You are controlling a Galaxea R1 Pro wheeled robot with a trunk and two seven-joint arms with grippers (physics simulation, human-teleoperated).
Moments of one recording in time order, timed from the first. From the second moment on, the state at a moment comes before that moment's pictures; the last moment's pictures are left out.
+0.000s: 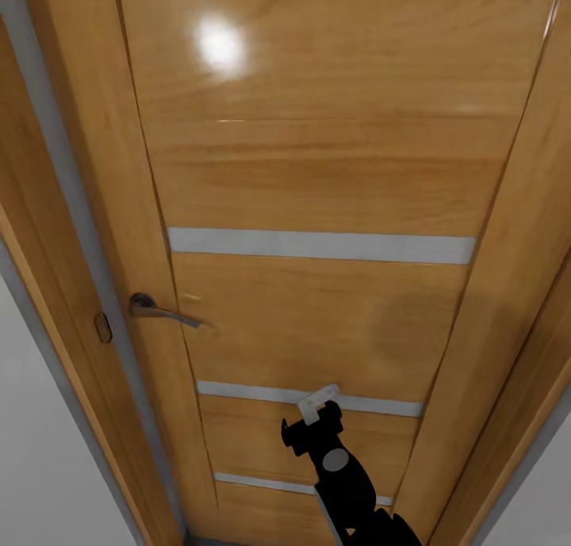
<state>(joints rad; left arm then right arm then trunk) 0.00 0.01 0.01 -0.04 0.05 -0.04 0.00 -0.22 0.14 0.48 -1.50 0.21 0.72 -0.14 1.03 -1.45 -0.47</state>
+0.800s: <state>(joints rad) 0.00 0.01 0.01 -0.04 0.05 -0.04 0.00 -0.44 0.17 0.56 -1.22 0.36 0.70 -0.16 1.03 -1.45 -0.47</state>
